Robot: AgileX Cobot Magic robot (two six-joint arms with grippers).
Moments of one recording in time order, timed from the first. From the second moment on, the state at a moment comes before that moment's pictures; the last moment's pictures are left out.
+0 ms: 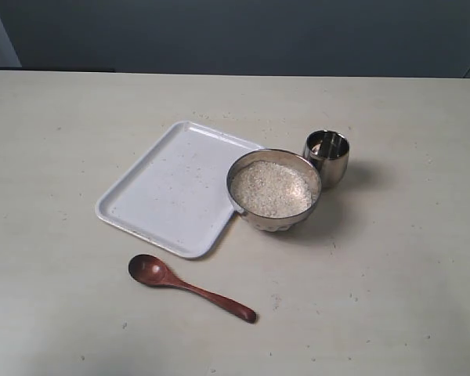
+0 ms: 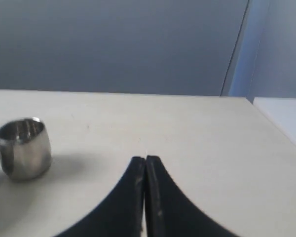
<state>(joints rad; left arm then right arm) -0.13 0.01 0.00 -0.20 0.24 0.06 0.08 0.00 0.00 -0.11 0.21 0.06</state>
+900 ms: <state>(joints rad) -0.13 0.01 0.00 -0.20 0.24 0.06 0.08 0.01 -0.05 0.16 -0.42 0.64</state>
